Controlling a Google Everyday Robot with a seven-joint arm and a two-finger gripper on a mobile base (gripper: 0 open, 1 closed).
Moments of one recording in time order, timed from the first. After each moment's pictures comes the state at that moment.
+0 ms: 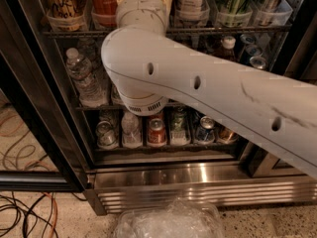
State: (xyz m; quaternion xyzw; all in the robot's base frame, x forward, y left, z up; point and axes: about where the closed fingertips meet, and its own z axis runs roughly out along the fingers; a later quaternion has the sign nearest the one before) arm 0.648 0.022 1.074 -0.04 0.65 -0.05 0.75
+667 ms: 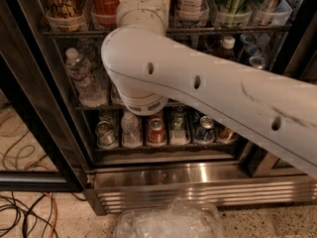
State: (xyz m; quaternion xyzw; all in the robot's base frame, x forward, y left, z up) arm 0.648 0.022 1.074 -0.04 0.65 -0.05 0.75
